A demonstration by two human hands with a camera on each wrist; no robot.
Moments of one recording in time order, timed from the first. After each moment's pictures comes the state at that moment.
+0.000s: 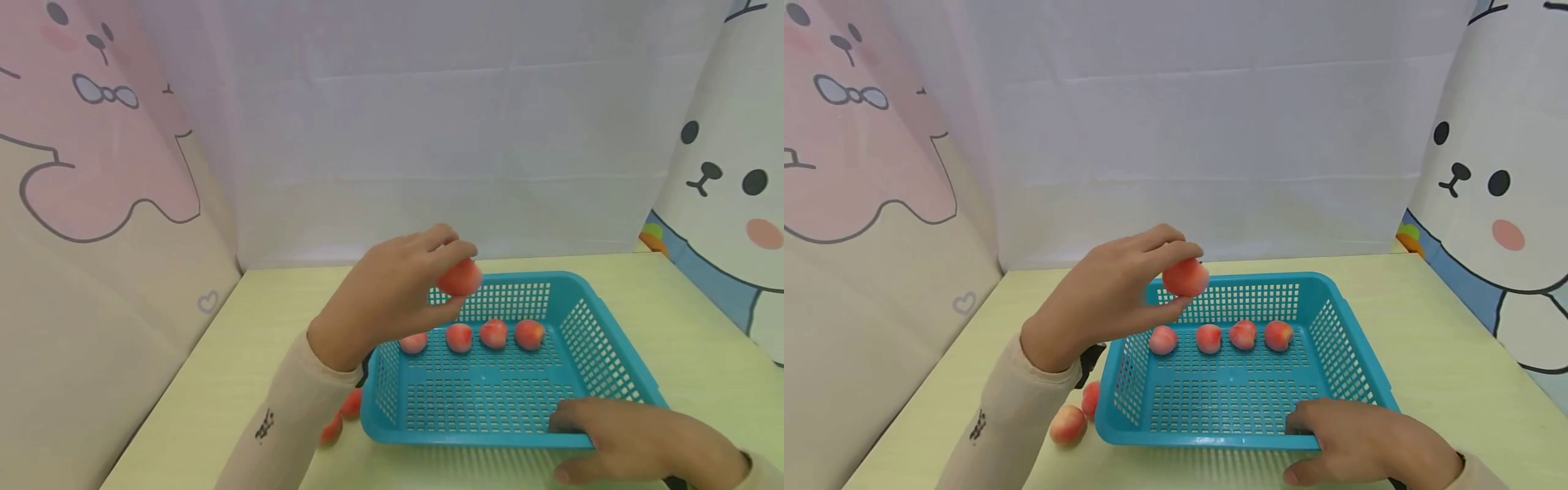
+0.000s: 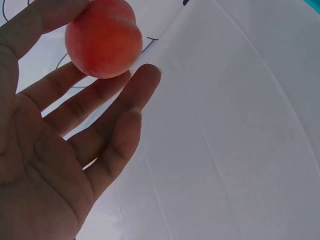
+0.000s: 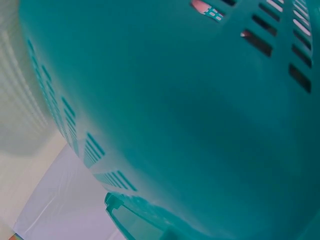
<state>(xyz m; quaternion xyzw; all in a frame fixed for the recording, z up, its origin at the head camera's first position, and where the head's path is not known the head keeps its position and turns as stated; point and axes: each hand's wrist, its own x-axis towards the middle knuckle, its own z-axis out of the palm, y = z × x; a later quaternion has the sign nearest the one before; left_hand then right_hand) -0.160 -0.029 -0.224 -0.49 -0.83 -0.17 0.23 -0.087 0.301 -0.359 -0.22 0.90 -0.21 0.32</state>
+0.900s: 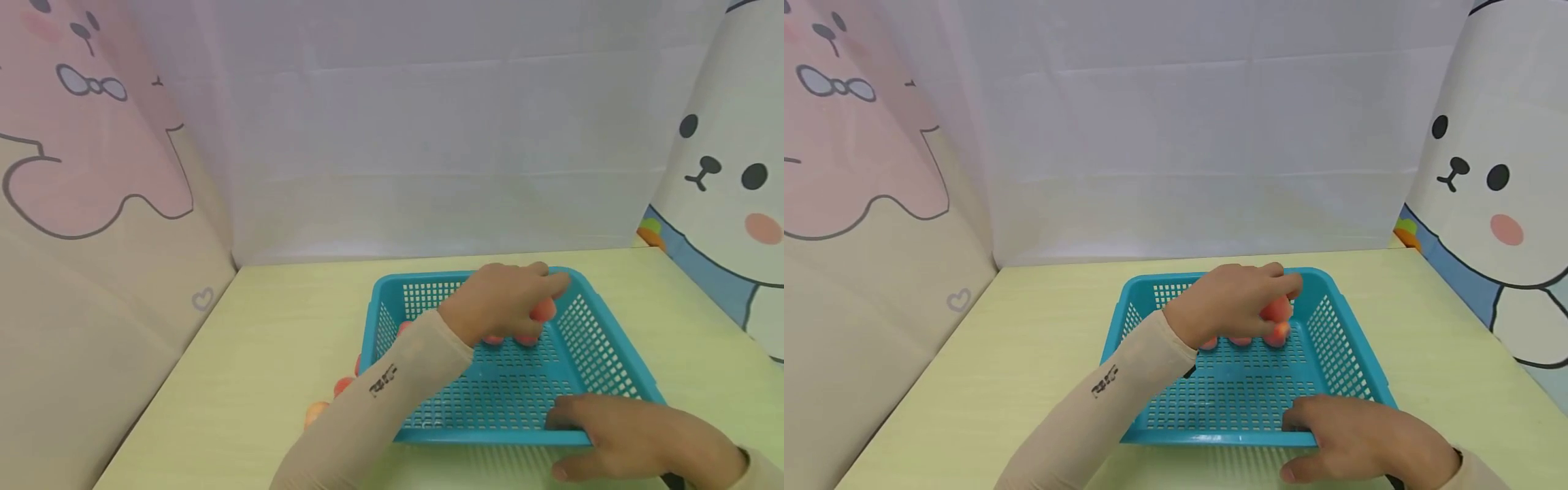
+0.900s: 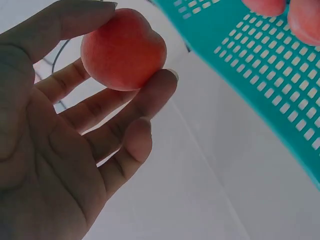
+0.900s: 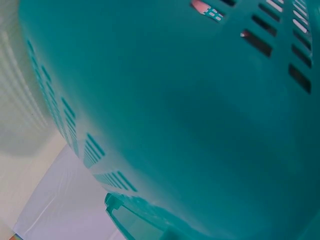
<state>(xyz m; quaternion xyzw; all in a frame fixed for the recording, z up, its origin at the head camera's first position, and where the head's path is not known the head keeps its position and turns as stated) -0.188 0.096 -0.266 -0.49 -0.87 -0.06 -0.04 -0.089 0.310 -0.365 -0.28 0.89 -0.21 0.28</state>
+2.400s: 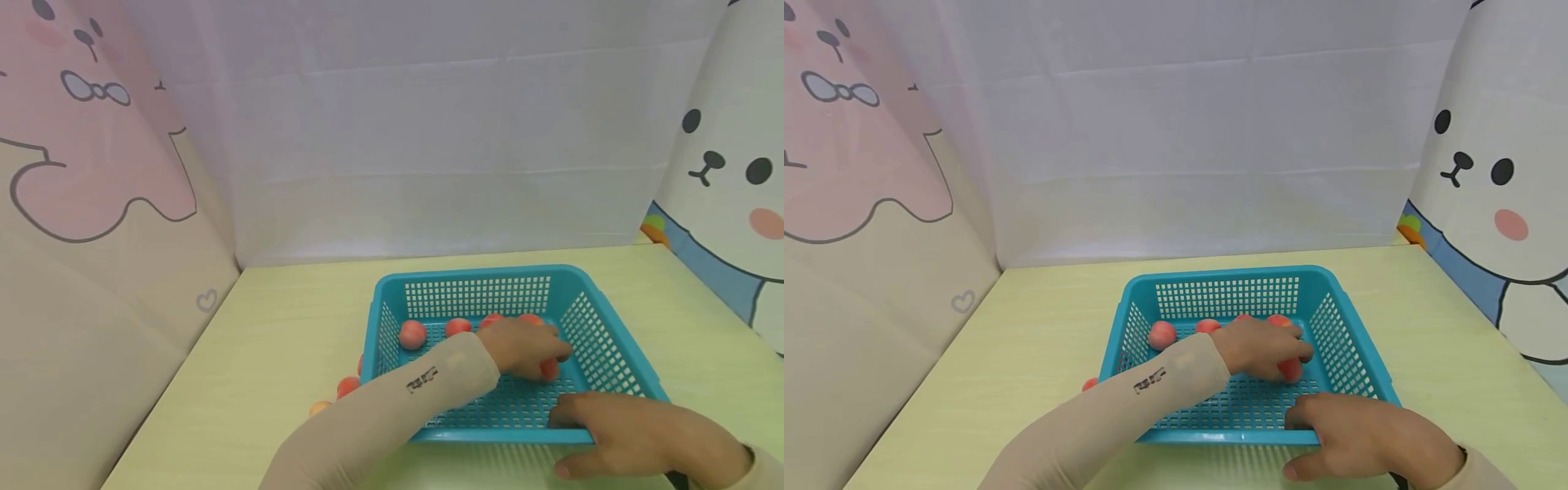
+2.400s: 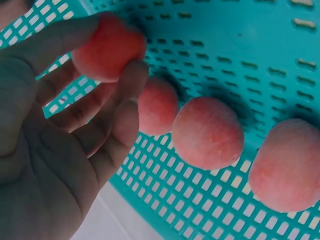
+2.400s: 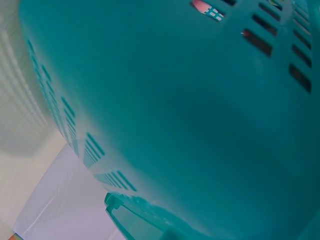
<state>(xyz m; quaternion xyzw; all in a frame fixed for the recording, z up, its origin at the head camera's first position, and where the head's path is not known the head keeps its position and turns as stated) -0.187 0.144 -0.352 -0.49 -0.85 0.09 -0.15 -0.089 0.308 -0.366 -0.29 0.90 -0.20 0.26</state>
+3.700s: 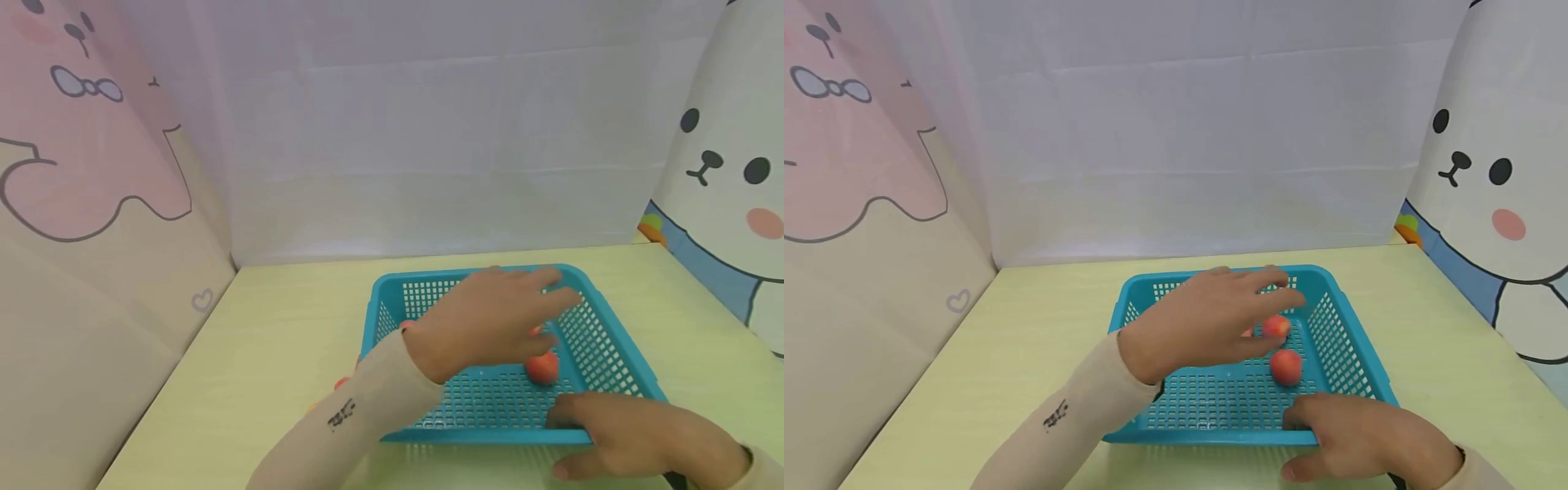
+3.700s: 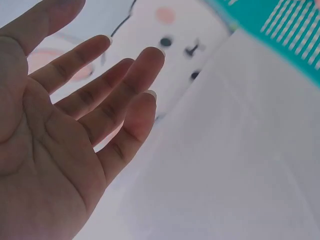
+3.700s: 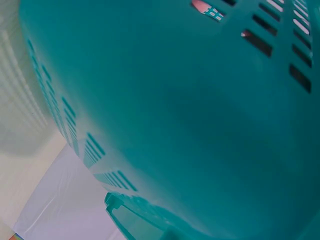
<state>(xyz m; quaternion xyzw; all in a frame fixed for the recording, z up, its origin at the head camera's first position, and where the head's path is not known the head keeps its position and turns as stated) -0.147 0.066 -0.245 -0.53 -0.84 0.02 0.09 -0.088 0.309 -0.366 -0.28 0.90 -0.20 0.27</state>
